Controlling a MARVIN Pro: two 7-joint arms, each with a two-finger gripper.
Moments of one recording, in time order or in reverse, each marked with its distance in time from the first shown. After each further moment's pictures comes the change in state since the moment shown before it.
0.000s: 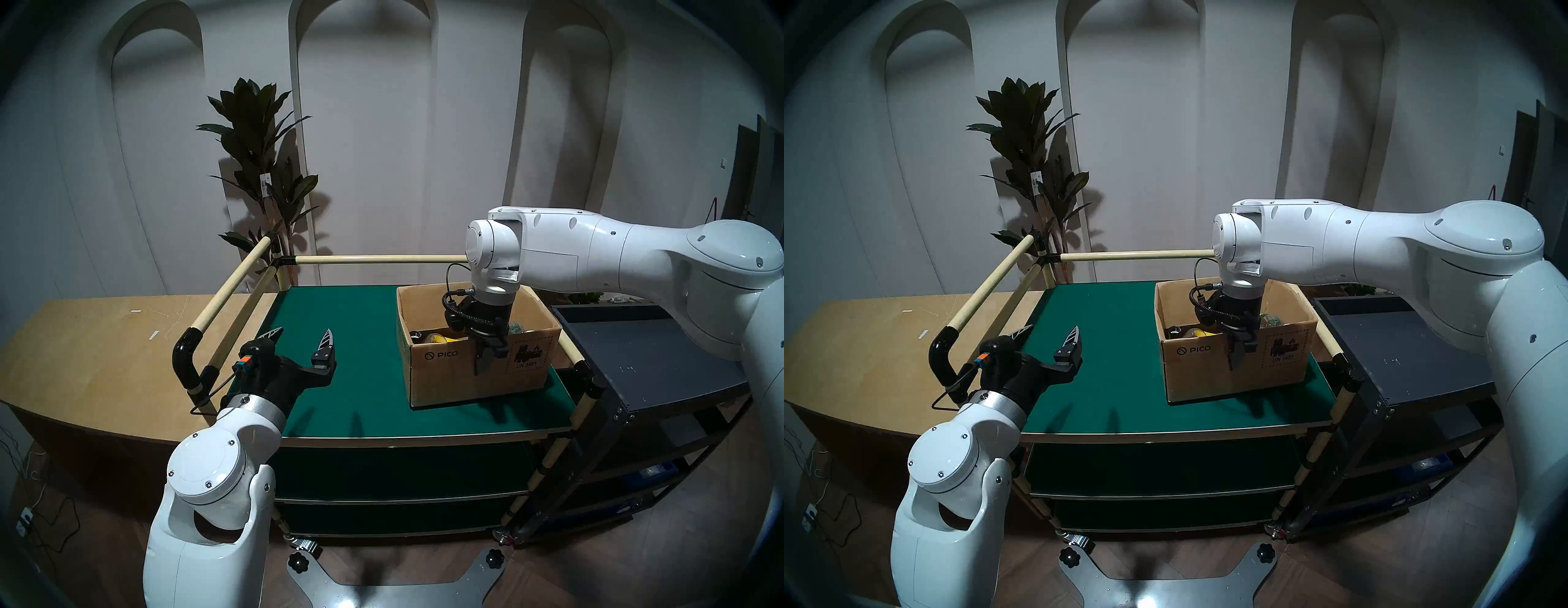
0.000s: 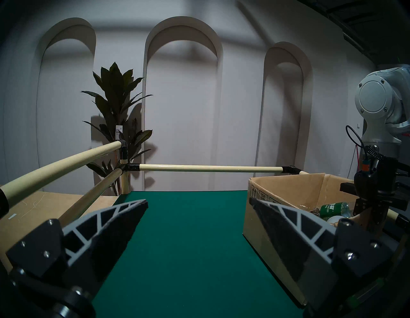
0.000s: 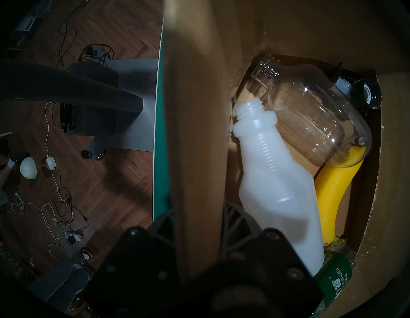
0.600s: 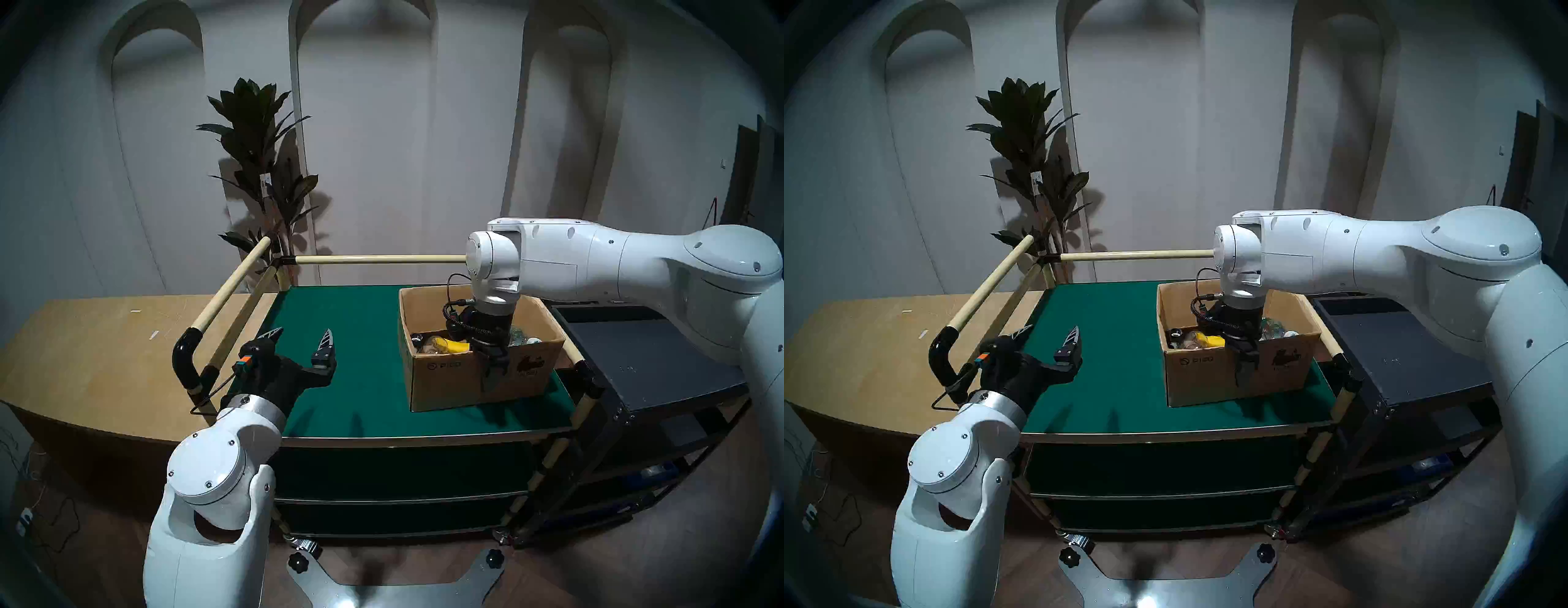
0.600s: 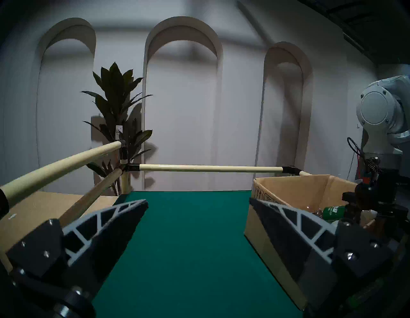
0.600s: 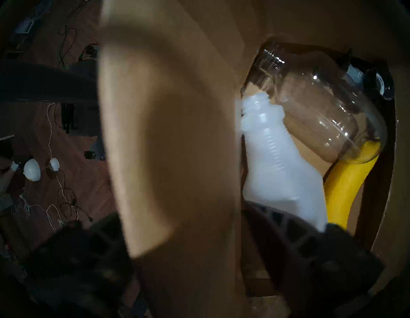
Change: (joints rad) left arm 0.000 0.000 0.000 0.000 0.000 0.000 0.000; right arm -0.015 0.004 -0.032 -0.008 0.018 0.027 -0.022
